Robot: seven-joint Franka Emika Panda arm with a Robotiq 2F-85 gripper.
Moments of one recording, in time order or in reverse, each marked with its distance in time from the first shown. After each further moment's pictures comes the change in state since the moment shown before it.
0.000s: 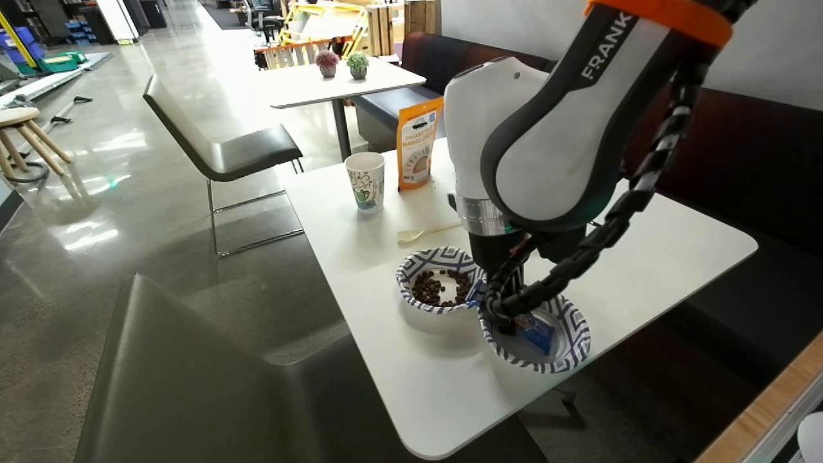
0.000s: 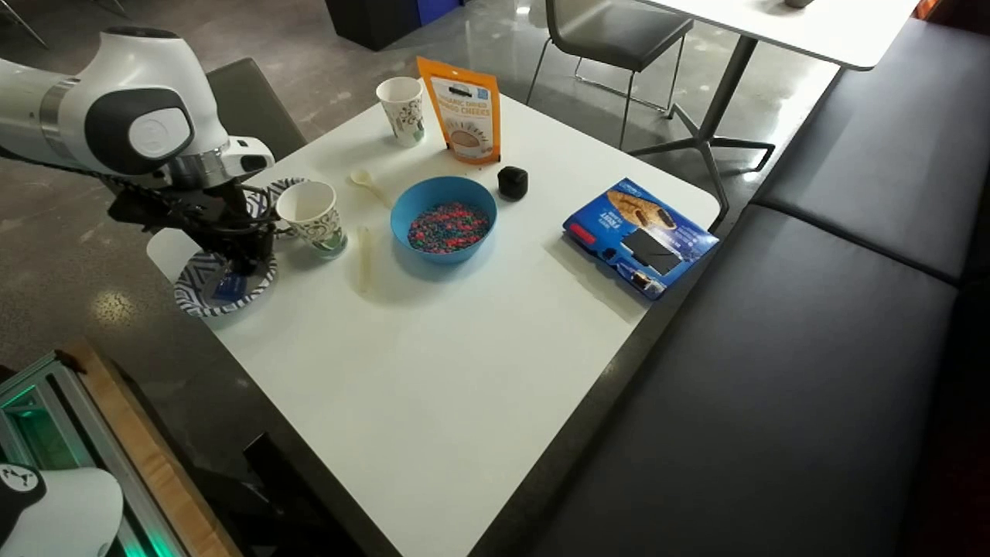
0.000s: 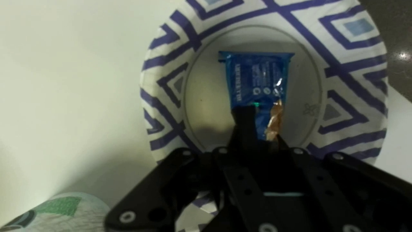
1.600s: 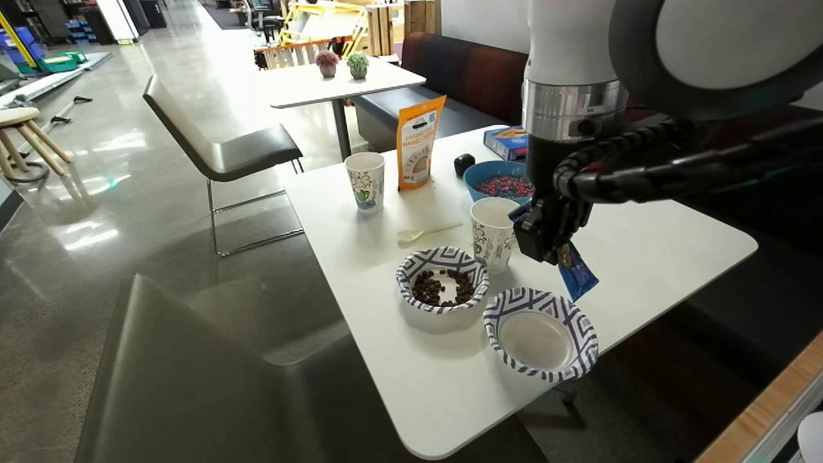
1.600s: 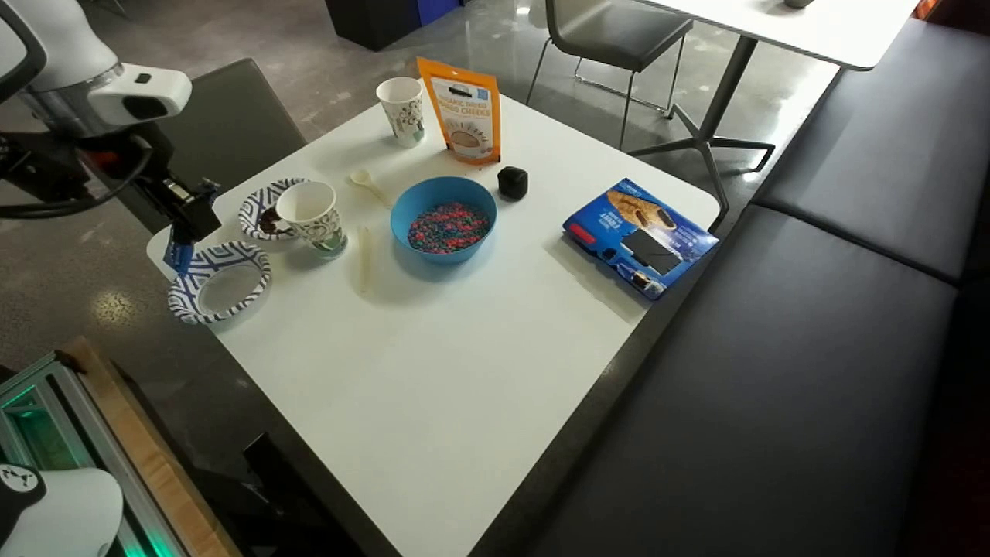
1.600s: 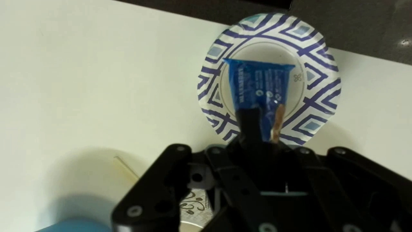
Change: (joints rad) arm -0.020 -0.535 0.034 -0.230 0.053 -0.128 0.374
